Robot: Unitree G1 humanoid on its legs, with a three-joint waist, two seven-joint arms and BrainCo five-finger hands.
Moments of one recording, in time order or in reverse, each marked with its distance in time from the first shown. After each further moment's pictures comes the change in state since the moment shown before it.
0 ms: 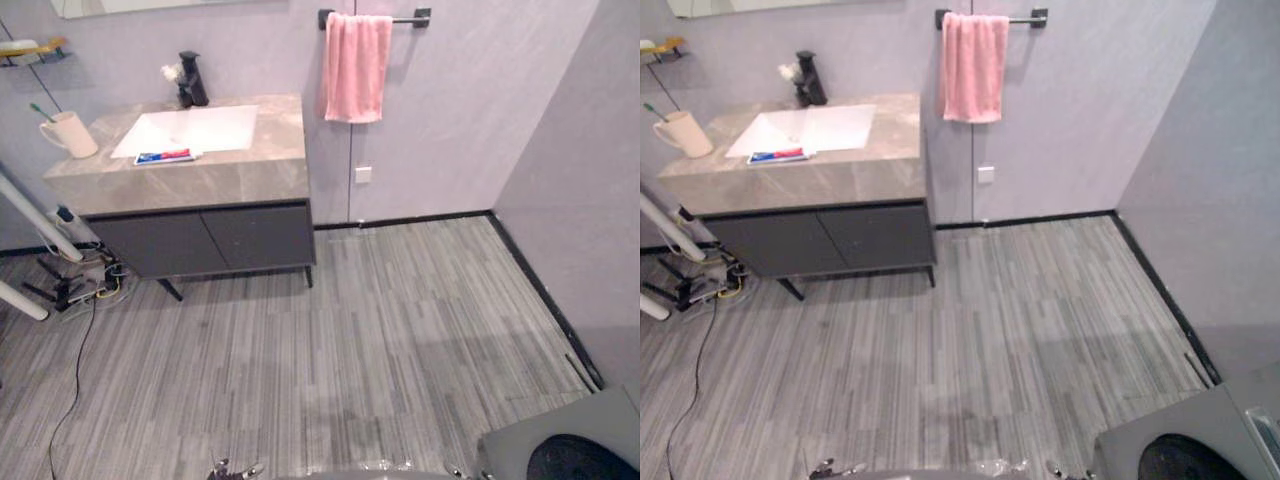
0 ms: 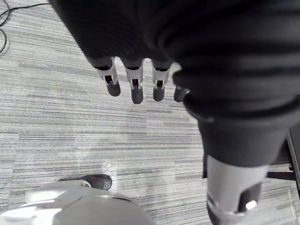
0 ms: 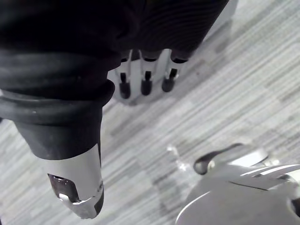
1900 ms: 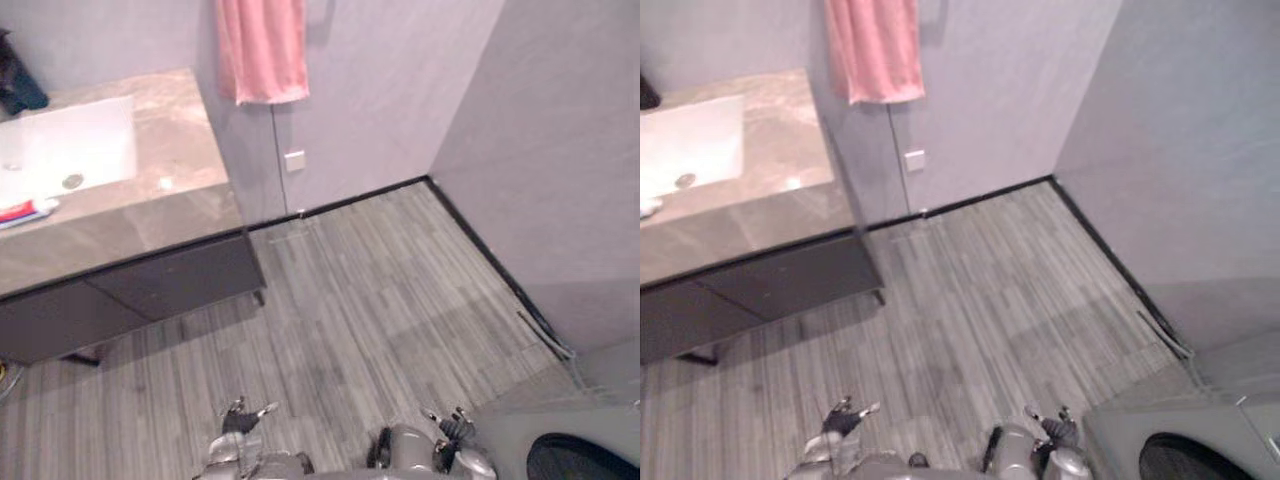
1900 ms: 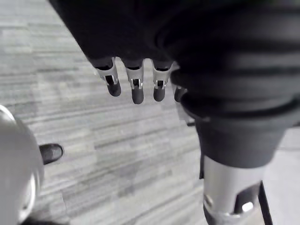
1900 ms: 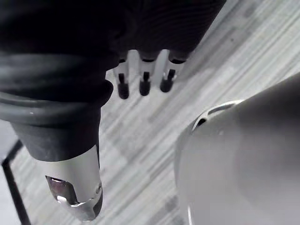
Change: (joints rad) left arm -0.184 -0.062 -0.026 -0.034 -0.044 -0.013 0.016; right arm -0.159 0.047 0.015 -0.062 -0.073 -0.012 -0.017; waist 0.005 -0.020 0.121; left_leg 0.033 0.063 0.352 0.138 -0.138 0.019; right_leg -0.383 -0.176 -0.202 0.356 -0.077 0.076
